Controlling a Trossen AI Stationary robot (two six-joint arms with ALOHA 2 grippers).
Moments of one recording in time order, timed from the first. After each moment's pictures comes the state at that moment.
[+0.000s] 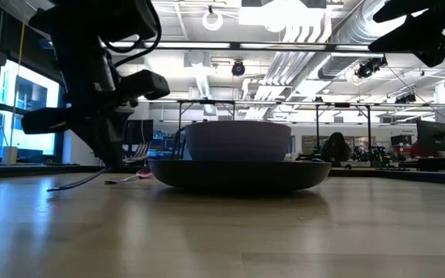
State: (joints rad) left arm -0.08 1.55 0.80 -0.51 -0.19 -1.55; right arm 0.73 0.95 0.59 -0.25 0.82 0.90
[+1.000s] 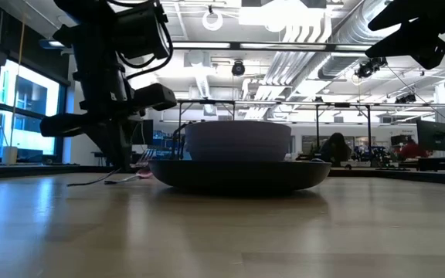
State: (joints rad) left arm 0.08 1.56 0.80 -0.52 -0.09 -1.44; right arm 0.71 0.95 0.59 -0.27 0.82 0.90
